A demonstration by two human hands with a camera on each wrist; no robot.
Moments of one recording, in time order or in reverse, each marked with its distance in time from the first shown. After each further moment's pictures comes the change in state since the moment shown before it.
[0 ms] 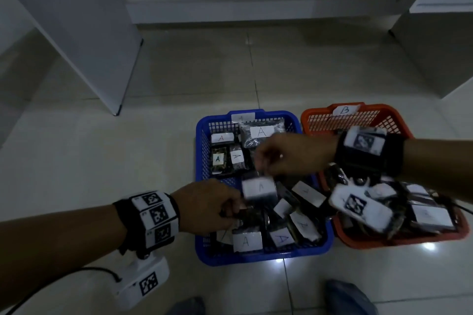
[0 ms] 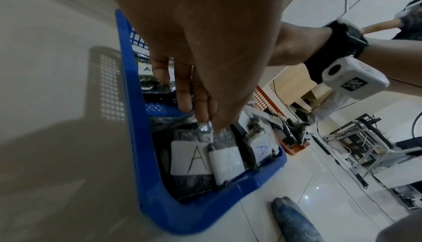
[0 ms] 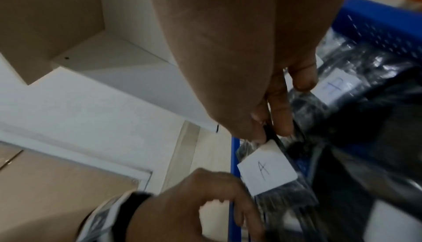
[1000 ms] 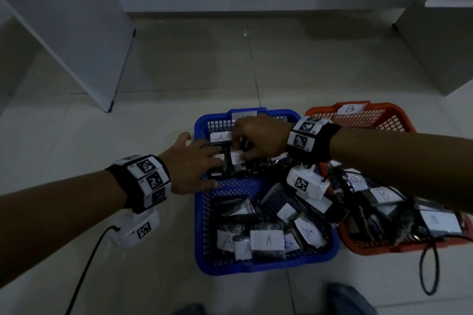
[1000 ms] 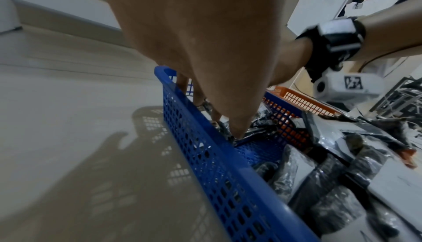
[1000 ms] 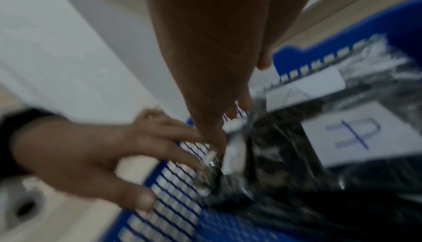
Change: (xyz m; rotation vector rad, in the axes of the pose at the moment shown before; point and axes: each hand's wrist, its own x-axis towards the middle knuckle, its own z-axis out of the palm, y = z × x) left_hand 0.029 -0.053 -0.054 0.663 -0.093 -0.162; right_hand 0.098 0.021 -0.012 -0.572 0.157 -0.062
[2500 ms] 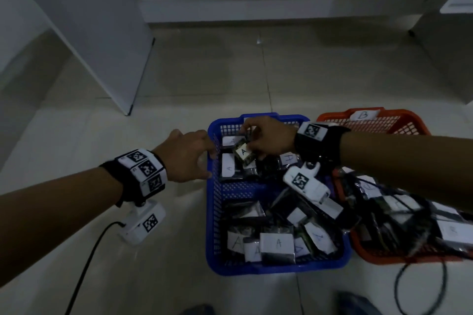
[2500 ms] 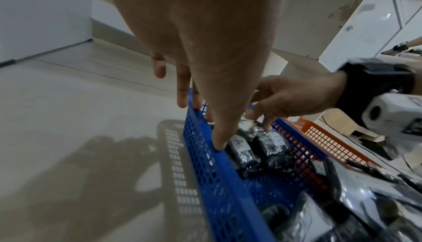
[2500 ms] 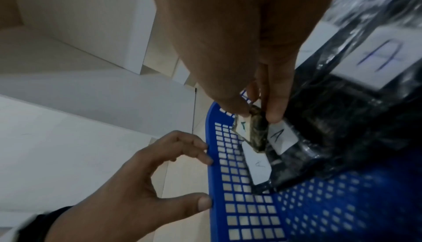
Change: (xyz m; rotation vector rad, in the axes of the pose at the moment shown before) left_hand -0.018 -0.026 -0.005 -0.298 0.200 -0.201; right_hand -0.001 -0.009 0.000 0.773 0.124 0.301
